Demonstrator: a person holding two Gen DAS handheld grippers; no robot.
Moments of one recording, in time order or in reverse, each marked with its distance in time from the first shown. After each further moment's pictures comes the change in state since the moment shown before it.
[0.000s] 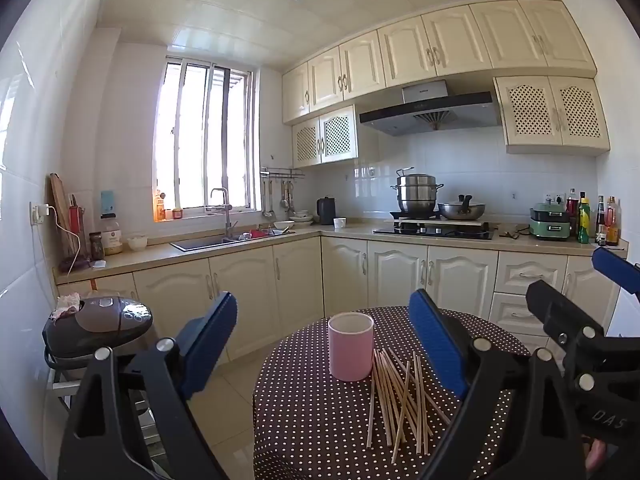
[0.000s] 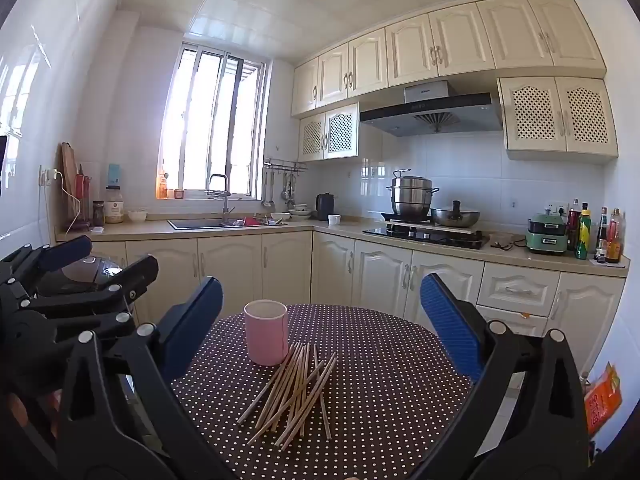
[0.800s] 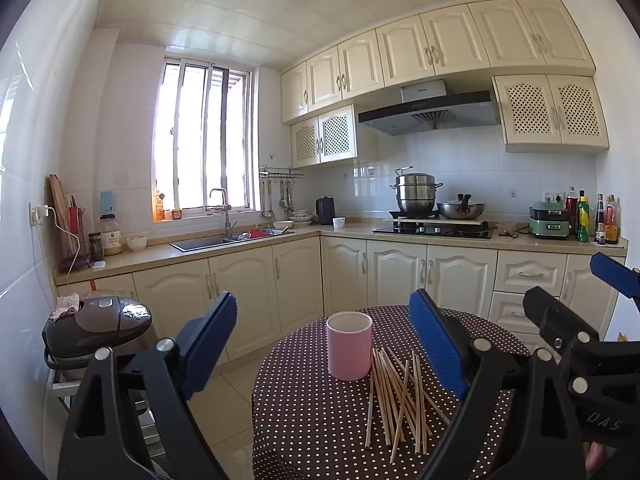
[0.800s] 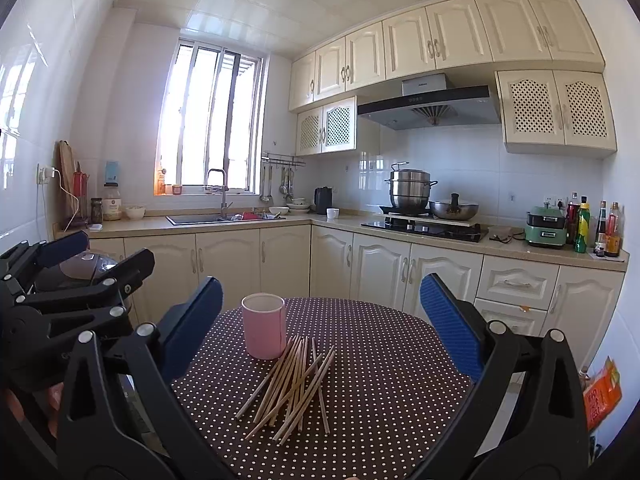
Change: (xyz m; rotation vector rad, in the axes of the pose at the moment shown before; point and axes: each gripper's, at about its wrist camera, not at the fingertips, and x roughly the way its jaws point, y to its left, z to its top) left arm -0.001 -0.006 0.002 -0.002 -0.007 -0.002; right arm 0.002 -0.005 -0.003 0.010 0.023 -0.004
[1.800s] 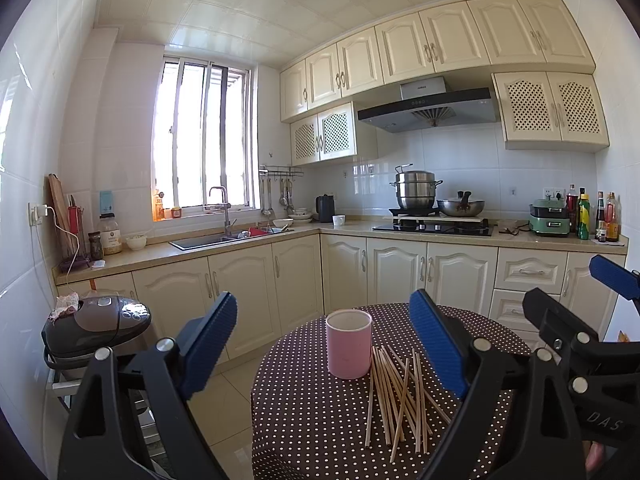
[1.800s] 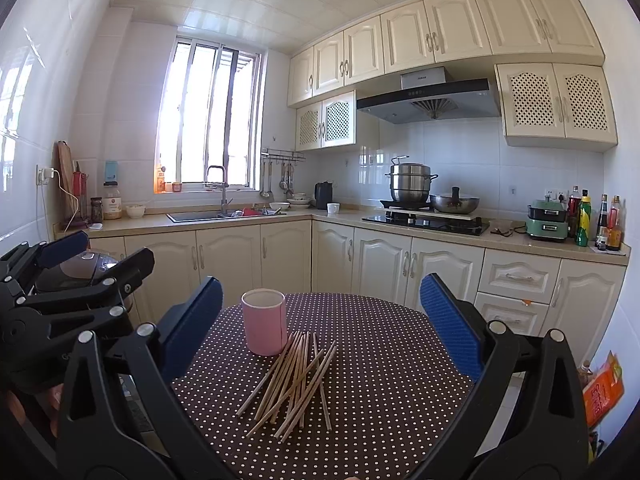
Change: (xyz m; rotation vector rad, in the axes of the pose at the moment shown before) left arm 0.003 0.000 -0.003 0.003 0.004 0.001; right arm 0.004 0.001 -0.006 0.012 0.017 0.003
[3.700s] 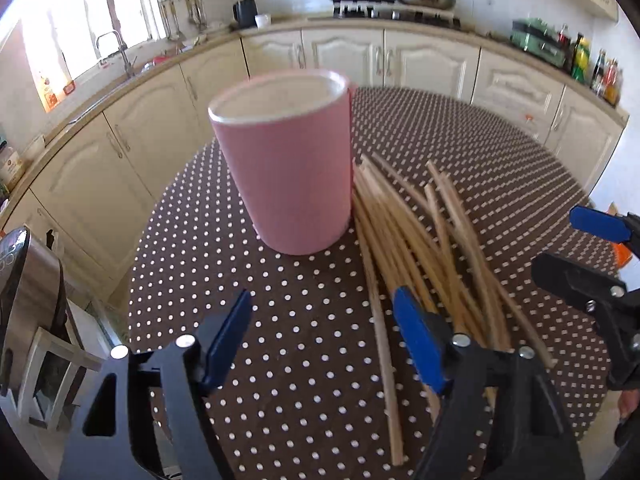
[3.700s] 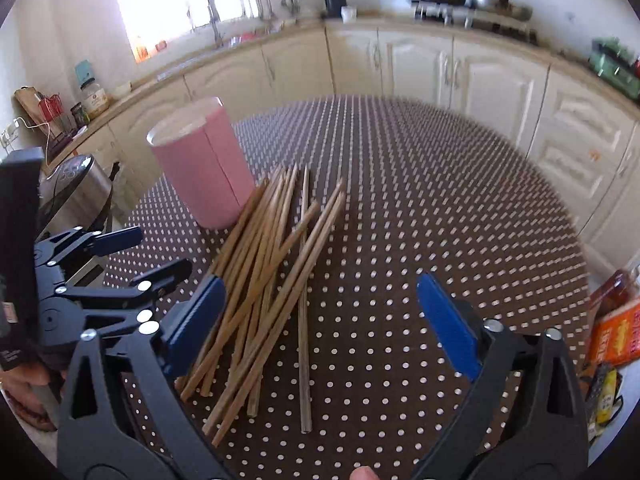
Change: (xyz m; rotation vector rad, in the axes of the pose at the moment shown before) left arm 0.281 -0.041 -0.147 0.177 0.779 -0.221; right arm 0.236 -0.052 -0.118 0.160 0.755 0.164
